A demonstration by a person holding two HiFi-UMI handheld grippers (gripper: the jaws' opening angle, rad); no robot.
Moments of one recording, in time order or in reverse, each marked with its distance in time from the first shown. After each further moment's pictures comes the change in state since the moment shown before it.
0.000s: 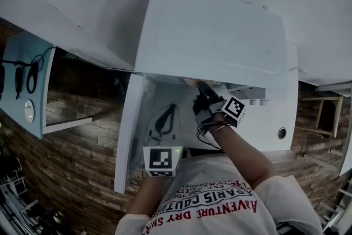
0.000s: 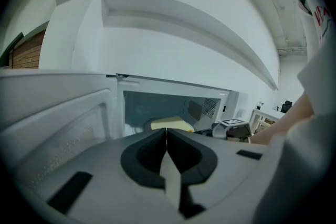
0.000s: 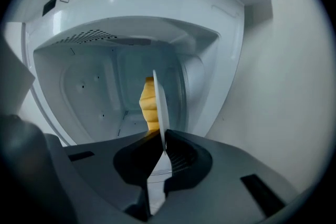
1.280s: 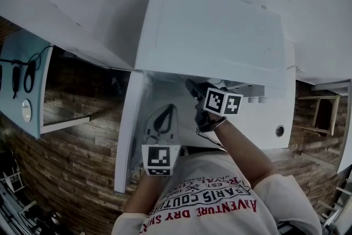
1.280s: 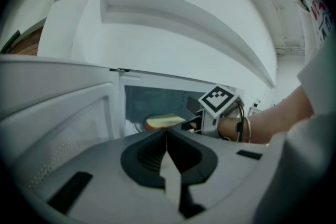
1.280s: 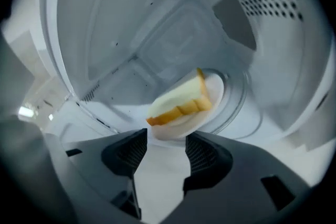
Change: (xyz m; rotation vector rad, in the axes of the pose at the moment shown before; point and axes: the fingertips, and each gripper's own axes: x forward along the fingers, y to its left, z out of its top) left arm -0.003 0.002 -0.012 0.009 0.037 -0.025; right arm 0.015 0.015 -0.024 -0.803 0.302 -0.304
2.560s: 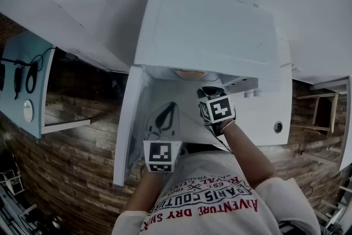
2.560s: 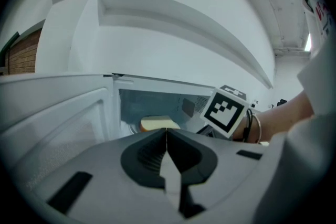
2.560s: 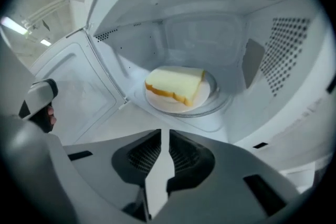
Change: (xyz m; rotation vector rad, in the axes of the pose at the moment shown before) left arm -0.010 -0.016 0.006 0.003 -0.015 -0.019; right arm -0.041 -0.023 -0.030 -0.535 0.260 -0.267
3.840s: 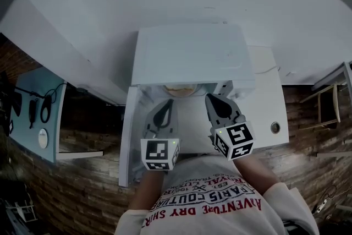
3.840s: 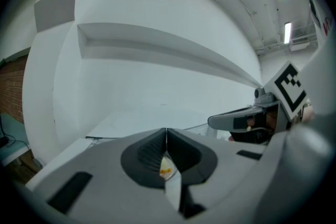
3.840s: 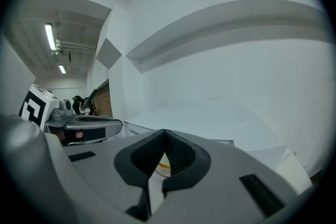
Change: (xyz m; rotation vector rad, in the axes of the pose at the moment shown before) left arm -0.016 -0.036 0.109 0.132 -0.217 -0.047; right arm -0.217 0.011 0.076 -0.010 -0.753 -0.062
